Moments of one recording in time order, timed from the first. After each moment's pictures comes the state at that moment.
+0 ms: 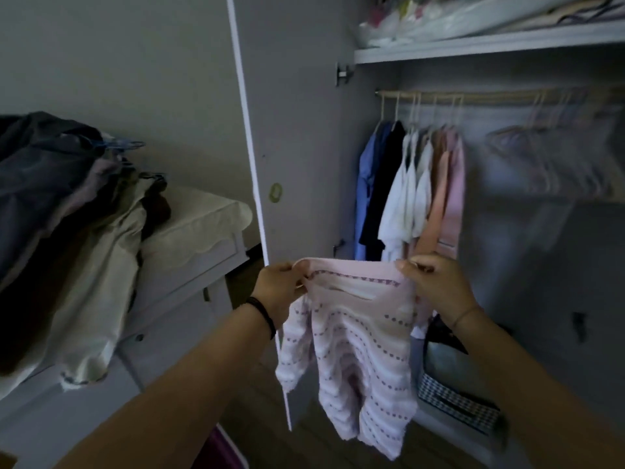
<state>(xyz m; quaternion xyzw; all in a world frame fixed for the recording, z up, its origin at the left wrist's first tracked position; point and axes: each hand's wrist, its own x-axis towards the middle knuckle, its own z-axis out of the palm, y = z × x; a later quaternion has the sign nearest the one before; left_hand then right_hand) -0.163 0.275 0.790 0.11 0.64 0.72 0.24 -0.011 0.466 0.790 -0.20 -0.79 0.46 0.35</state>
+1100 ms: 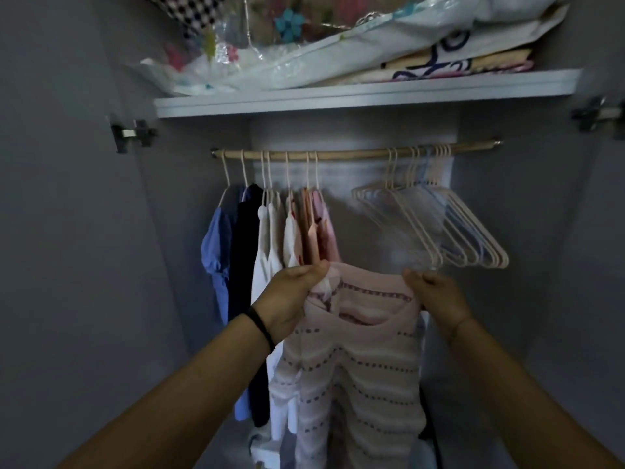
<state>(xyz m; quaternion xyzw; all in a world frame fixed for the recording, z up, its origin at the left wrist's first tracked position) -0.234 0.680 0.858 0.37 0.53 0.63 0.43 -0.047 0.828 0.814 -0.42 -0.64 0.46 0.46</state>
